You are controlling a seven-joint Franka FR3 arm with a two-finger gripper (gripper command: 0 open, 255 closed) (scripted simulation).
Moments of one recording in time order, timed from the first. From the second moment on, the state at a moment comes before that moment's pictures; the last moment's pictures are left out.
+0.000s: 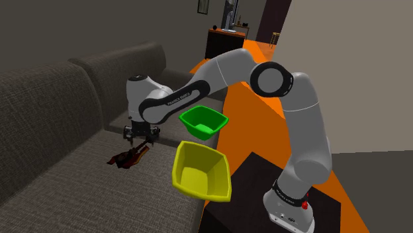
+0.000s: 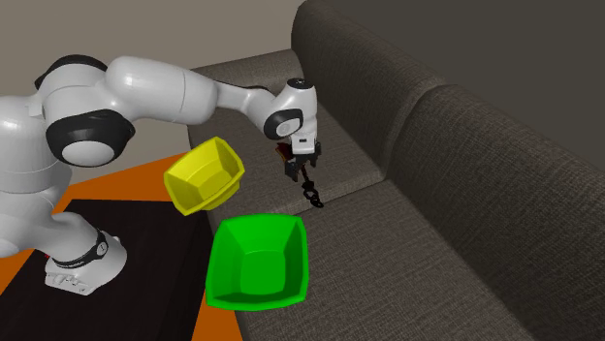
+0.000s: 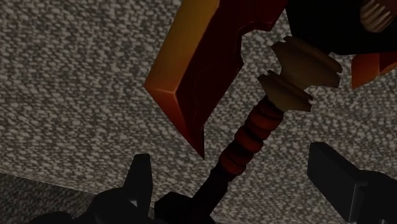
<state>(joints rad) 0.09 0.62 0.42 -1.62 -0.34 2.19 1.35</state>
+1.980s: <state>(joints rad) 0.08 0.57 0.44 -1.59 -0.31 2.12 1.33</state>
